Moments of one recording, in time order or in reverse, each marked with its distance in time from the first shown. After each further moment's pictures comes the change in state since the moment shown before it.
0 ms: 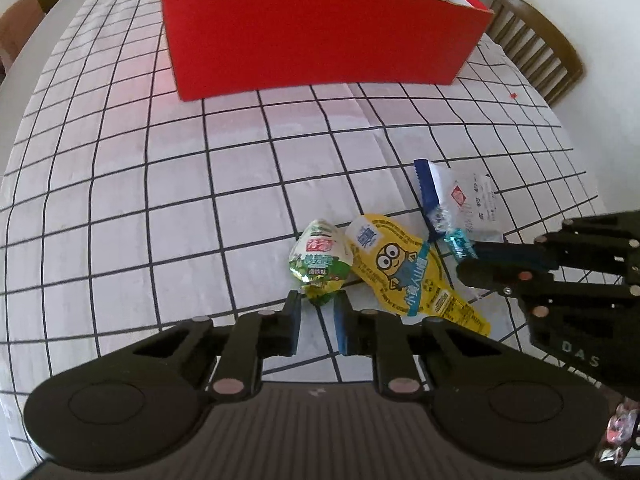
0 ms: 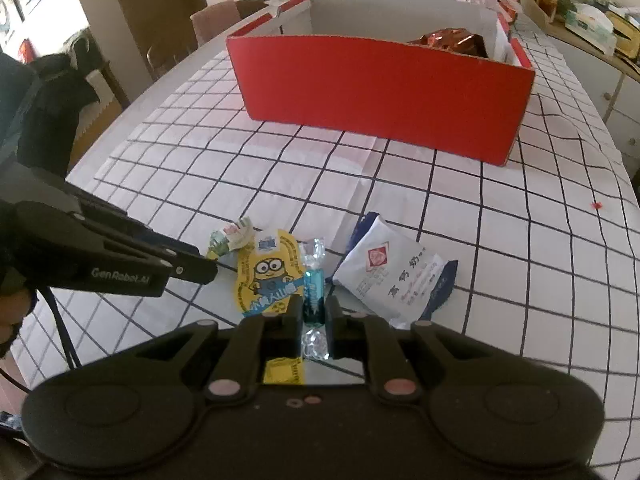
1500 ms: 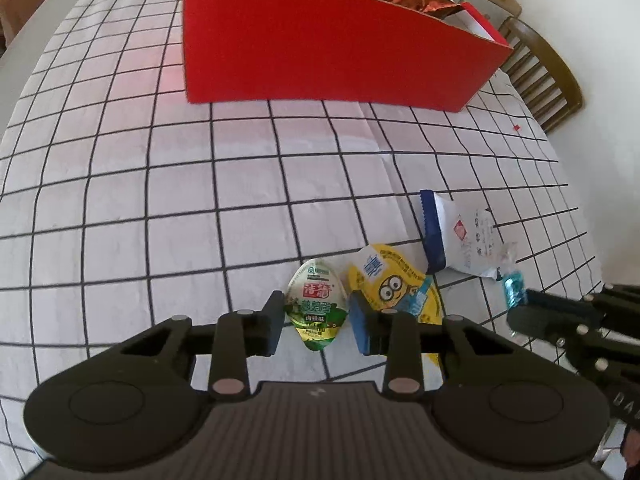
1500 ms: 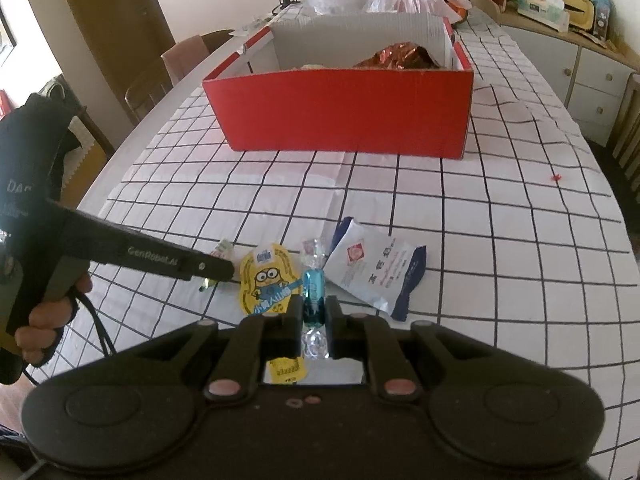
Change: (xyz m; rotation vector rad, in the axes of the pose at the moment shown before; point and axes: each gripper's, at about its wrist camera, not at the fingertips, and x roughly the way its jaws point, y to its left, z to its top) left arm 0.002 0.016 0.009 -0.080 -0.017 -0.062; right arm -0.036 -0.002 -0.006 0.125 -0.056 -0.034
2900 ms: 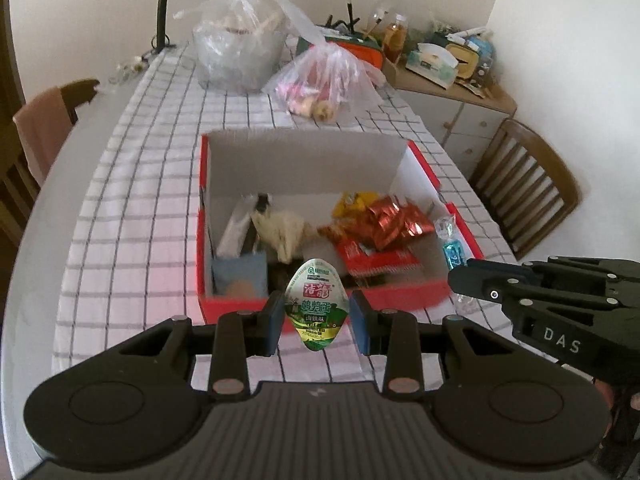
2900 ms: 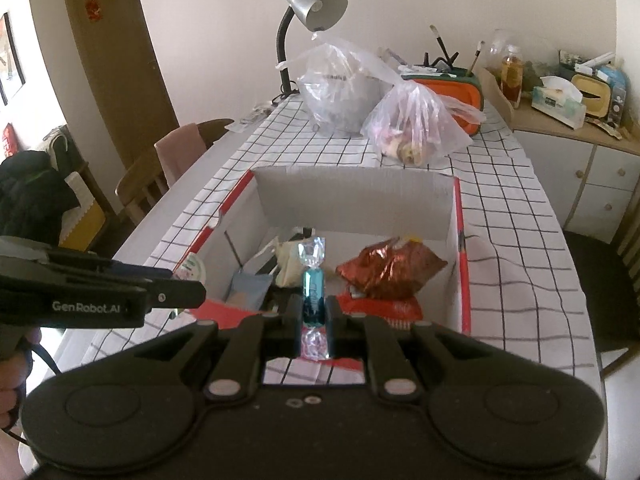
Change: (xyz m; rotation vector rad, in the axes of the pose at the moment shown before) left arm -0.082 -0.027 0.129 0.038 -0.291 0.070; right arm 0.014 -0.029 0.168 -0.052 -0.181 0.016
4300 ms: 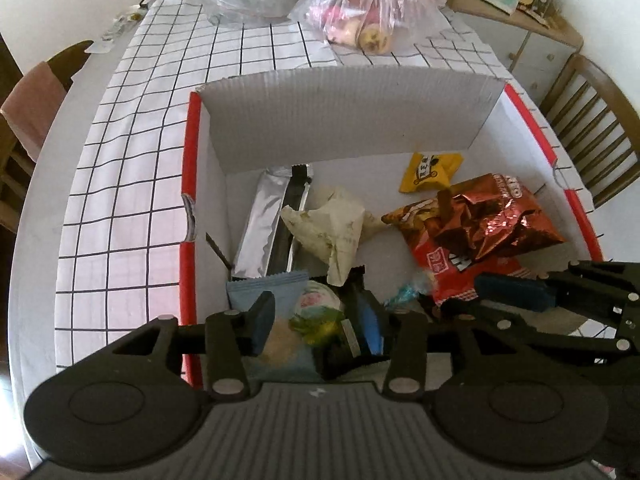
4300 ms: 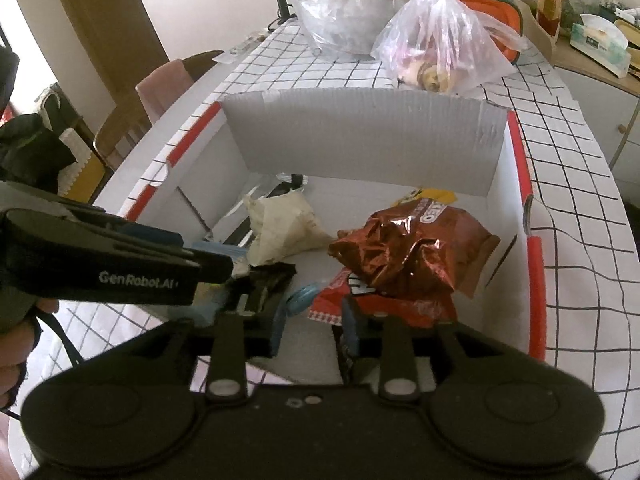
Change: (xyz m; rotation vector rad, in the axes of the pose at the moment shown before) left arm 0.116 0.013 0.044 0.029 0.240 0.142; right arm 0.096 -0.018 0.007 0.010 0.202 0.047
